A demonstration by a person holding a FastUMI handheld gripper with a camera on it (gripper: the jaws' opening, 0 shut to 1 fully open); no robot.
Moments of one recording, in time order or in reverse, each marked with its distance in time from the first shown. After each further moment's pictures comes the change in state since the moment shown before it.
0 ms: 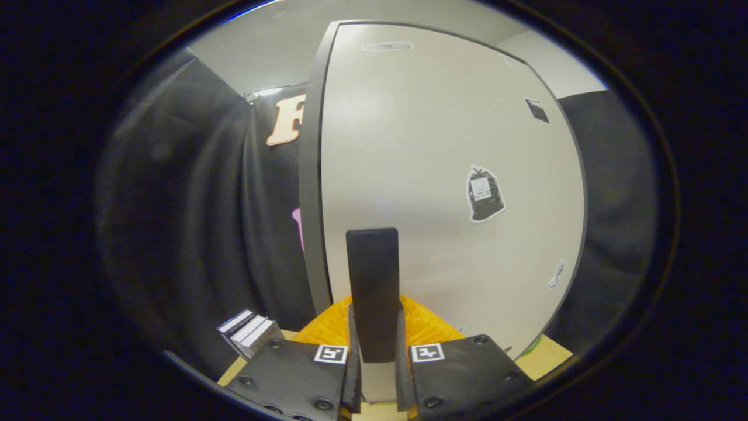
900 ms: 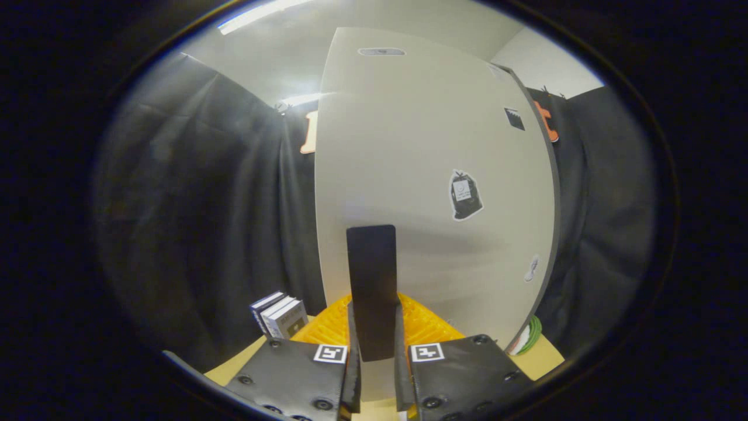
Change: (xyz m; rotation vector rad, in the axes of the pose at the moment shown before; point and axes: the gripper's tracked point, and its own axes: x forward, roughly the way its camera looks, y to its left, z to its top) arm -0.099 -0.039 -0.001 -0.010 -0.001 0.203
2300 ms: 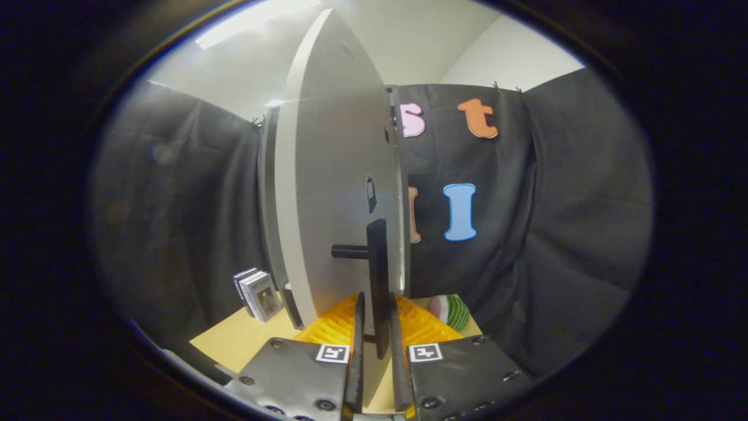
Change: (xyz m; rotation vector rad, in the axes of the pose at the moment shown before) arm -0.140 -0.197 0.006 0.023 0.035 -0.073
